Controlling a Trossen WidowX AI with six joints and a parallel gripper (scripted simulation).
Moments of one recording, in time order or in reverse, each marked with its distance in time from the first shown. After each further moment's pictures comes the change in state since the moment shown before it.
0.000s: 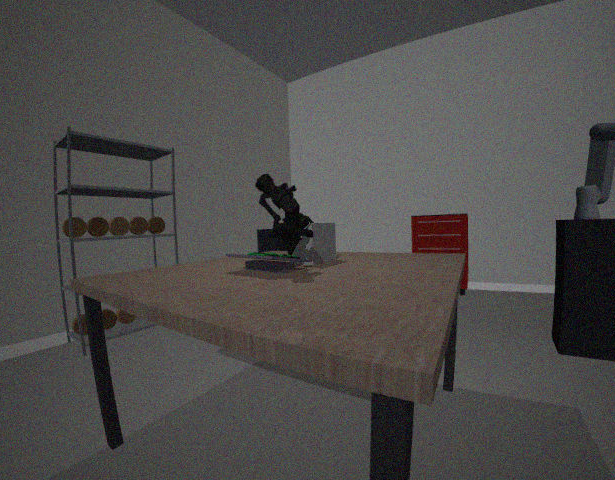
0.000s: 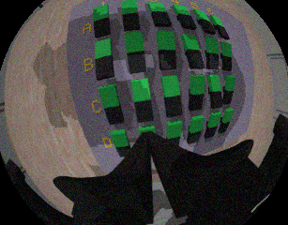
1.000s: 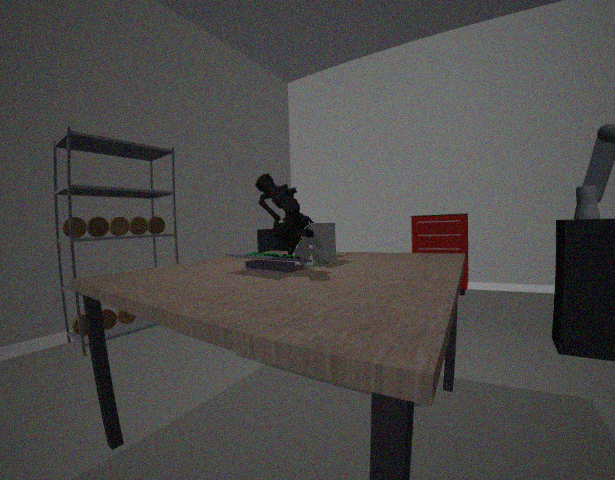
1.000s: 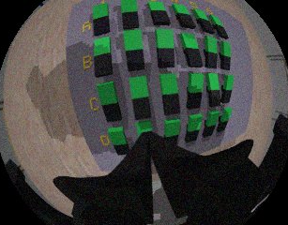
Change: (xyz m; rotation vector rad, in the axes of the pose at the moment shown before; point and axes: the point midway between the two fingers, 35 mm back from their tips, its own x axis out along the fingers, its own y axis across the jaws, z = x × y) arm -0.001 -0.001 -0.002 -0.011 0.005 -0.010
